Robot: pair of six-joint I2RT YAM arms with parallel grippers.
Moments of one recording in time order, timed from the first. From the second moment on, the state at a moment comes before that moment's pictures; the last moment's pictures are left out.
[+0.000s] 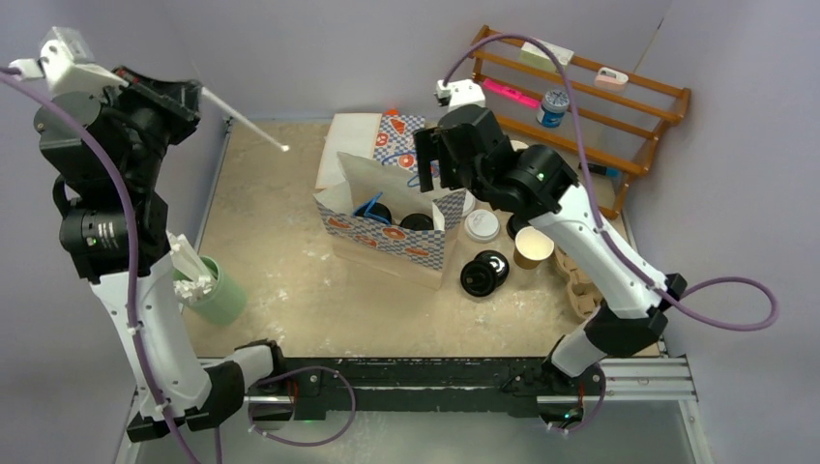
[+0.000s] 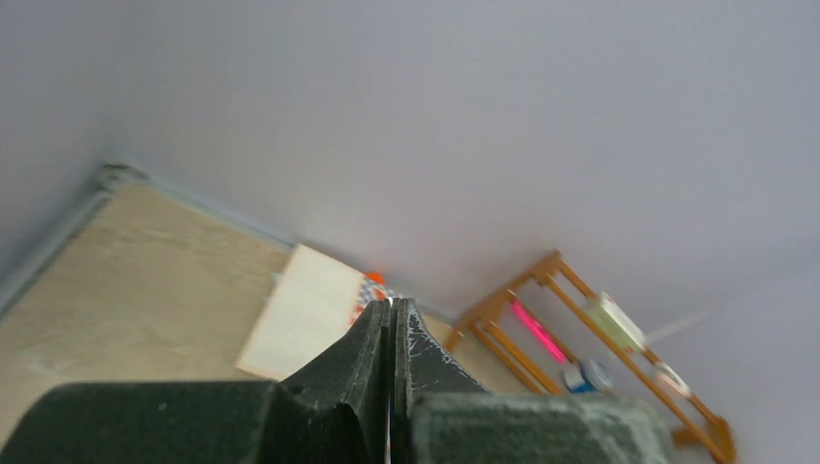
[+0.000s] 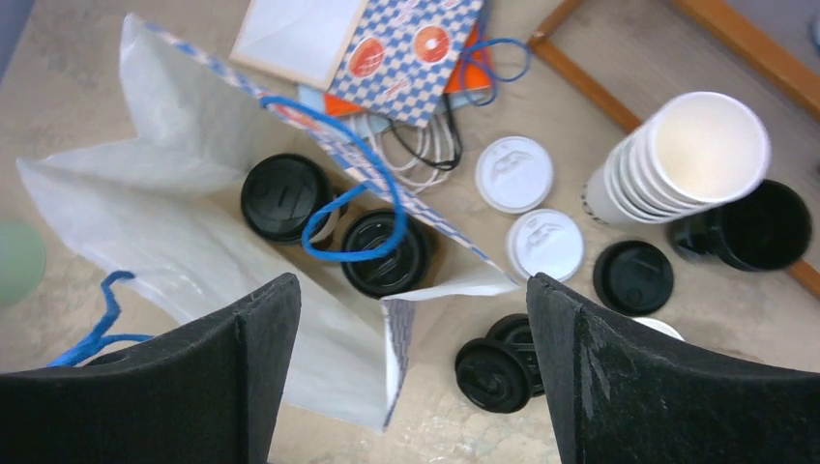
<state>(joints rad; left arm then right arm) 0.19 1.17 2.01 -0.81 0.03 -0.60 0.88 1.60 2.06 -1.10 0.46 0.35</state>
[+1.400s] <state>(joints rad) -0.37 1.15 1.41 -0.42 0.21 -1.01 0.88 1.42 1.89 -1.01 0.63 0.41</state>
